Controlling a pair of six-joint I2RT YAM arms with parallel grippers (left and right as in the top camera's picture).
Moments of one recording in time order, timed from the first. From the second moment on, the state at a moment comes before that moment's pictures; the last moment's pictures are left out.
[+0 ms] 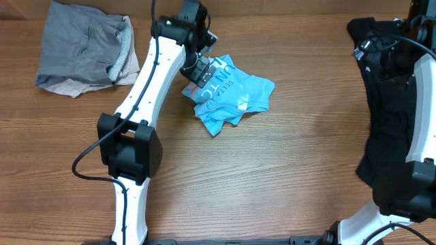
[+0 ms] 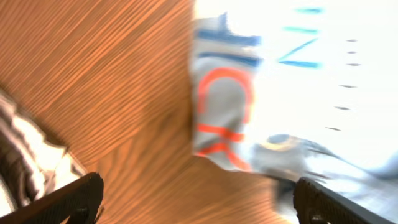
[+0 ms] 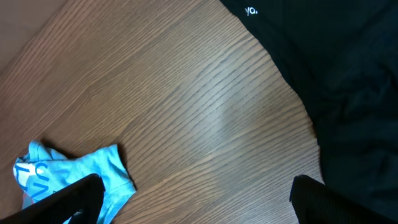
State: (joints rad) left arm -0.32 2.25 2.21 -1.26 -0.04 0.31; right arm -0.24 1.86 1.99 -1.31 -0.08 0.41
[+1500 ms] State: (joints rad) left arm -0.63 2.25 1.96 -1.38 0.25 0.42; right arm -0.24 1.86 1.99 -1.29 -0.08 0.41
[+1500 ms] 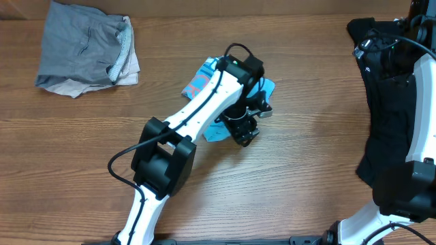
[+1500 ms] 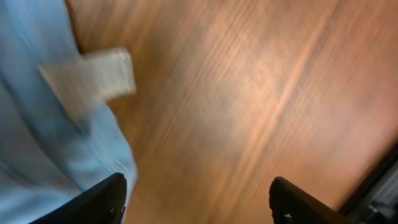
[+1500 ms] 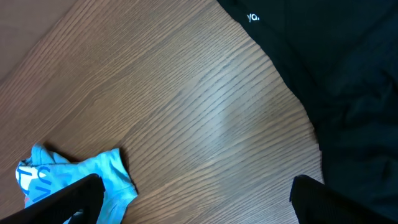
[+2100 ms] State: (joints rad) left arm -0.64 2.29 1.95 -1.03 -0.04 0.47; right arm -0.24 1.86 1.99 -1.29 -0.08 0.41
